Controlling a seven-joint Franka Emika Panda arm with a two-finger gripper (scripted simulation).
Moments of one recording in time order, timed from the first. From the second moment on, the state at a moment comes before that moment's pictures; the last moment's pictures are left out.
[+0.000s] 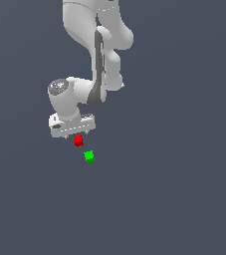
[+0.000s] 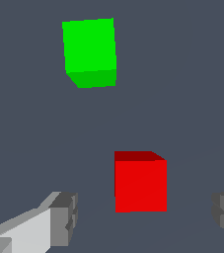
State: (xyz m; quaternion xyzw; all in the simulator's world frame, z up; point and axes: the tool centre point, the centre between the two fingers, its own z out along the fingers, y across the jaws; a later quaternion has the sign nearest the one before) arm -0.073 -0.180 0.071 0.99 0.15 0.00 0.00
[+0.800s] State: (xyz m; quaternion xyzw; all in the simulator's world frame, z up) arm -0.073 -0.183 0.033 0.99 0.15 0.00 0.00
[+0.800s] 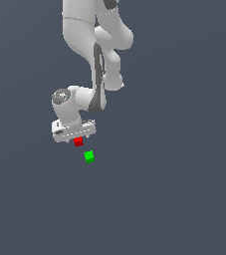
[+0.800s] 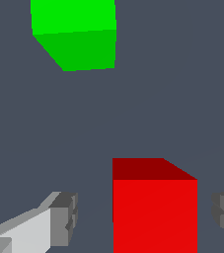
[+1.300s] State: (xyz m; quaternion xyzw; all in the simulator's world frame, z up) arm -0.072 -0.183 0.020 0.99 0.15 0.00 0.00
